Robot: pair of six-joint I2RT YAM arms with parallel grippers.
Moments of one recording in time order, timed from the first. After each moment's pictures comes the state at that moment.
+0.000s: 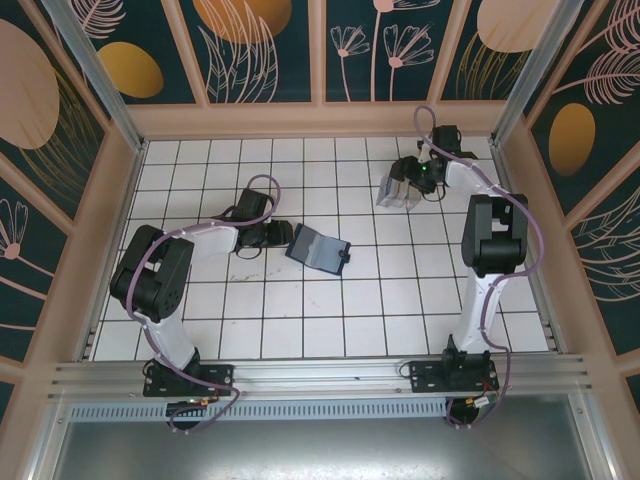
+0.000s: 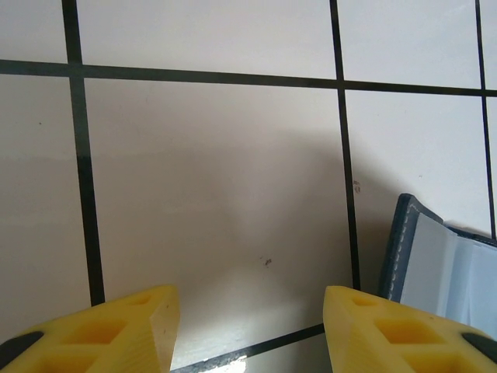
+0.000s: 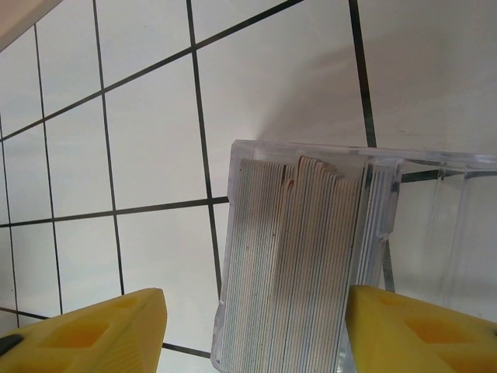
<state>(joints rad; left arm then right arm) -0.41 1.80 0.96 -0.12 0.21 -0.51 0.05 2.08 1.61 -0.51 -0.43 0.36</state>
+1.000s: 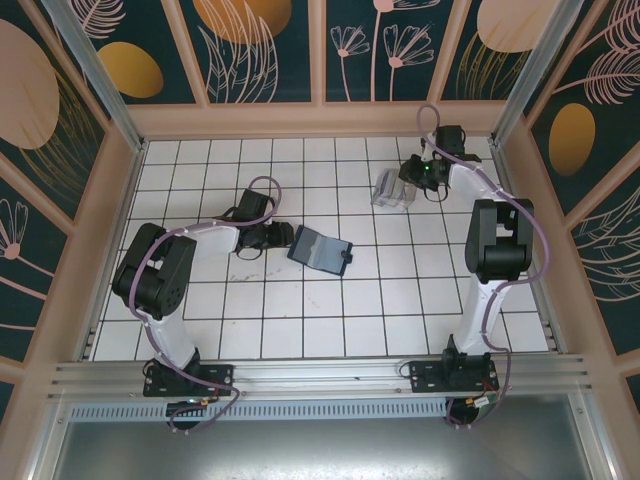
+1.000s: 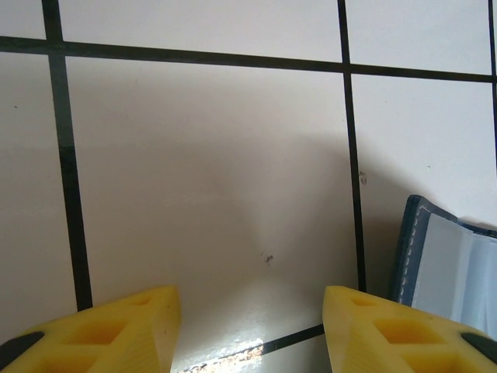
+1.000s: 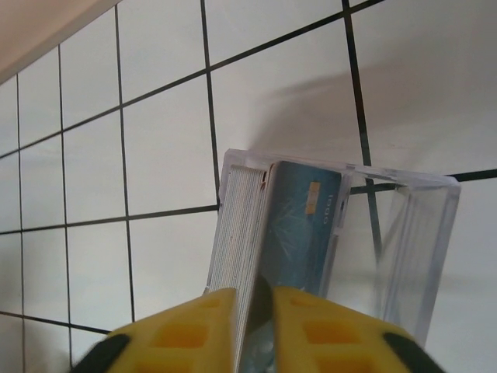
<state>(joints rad) -0.41 1.82 0.96 -0.11 0.23 -0.51 0.05 2.01 1.55 -0.46 -0.41 0.36</state>
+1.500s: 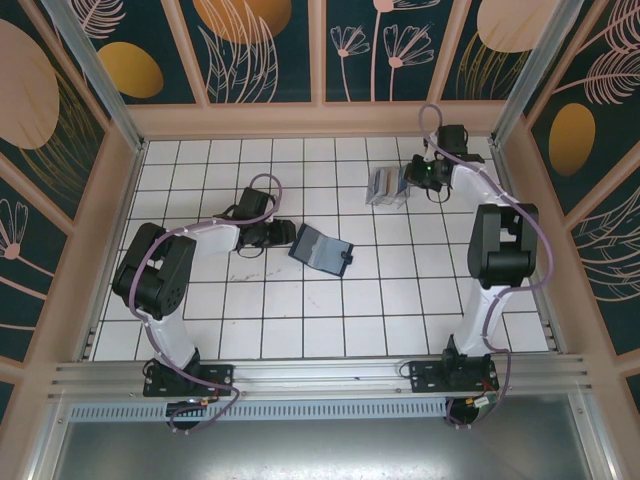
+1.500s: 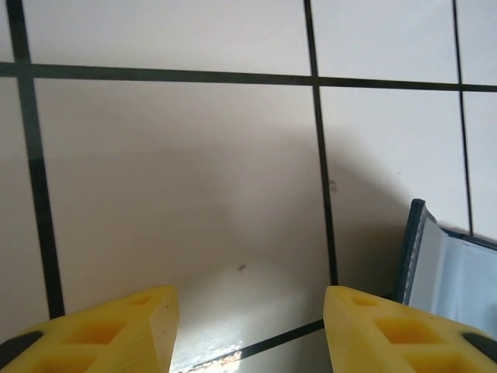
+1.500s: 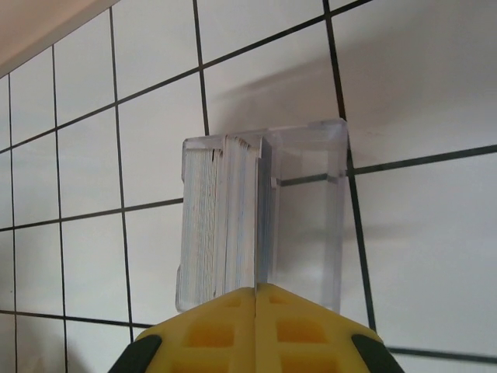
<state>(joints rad) -0.41 1.82 0.98 -0.11 0.26 -0.51 0.05 1.93 1.51 -0.50 -0.36 0.34</state>
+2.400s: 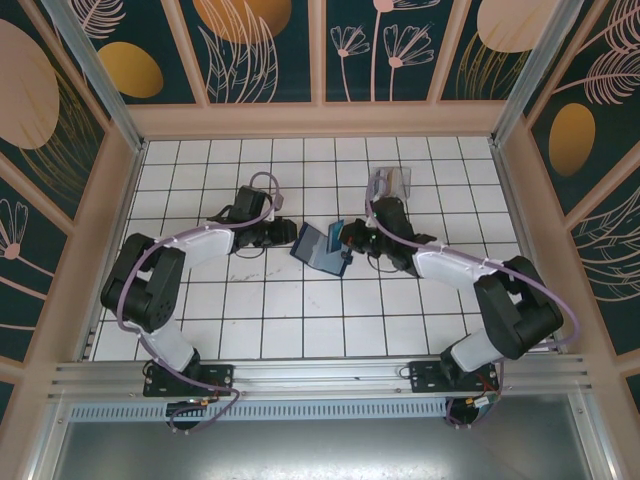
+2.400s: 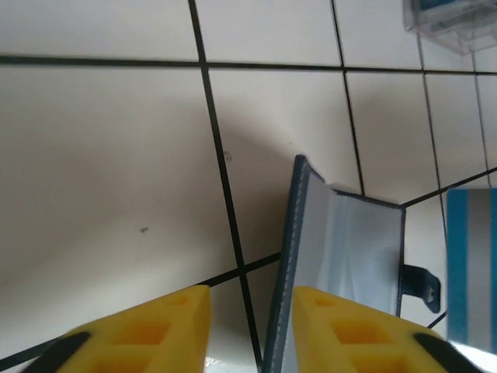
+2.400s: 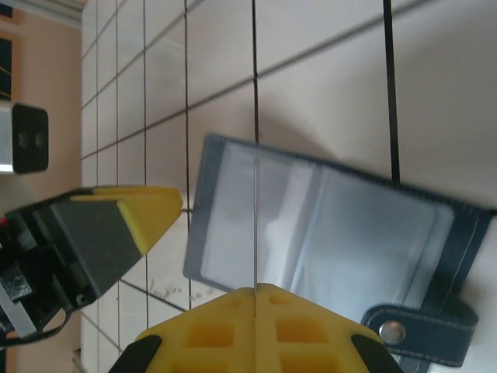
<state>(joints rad) -0.43 1.74 0.94 -0.10 0.39 -0.52 0.57 1.51 0.73 0.13 -0.33 0.92</state>
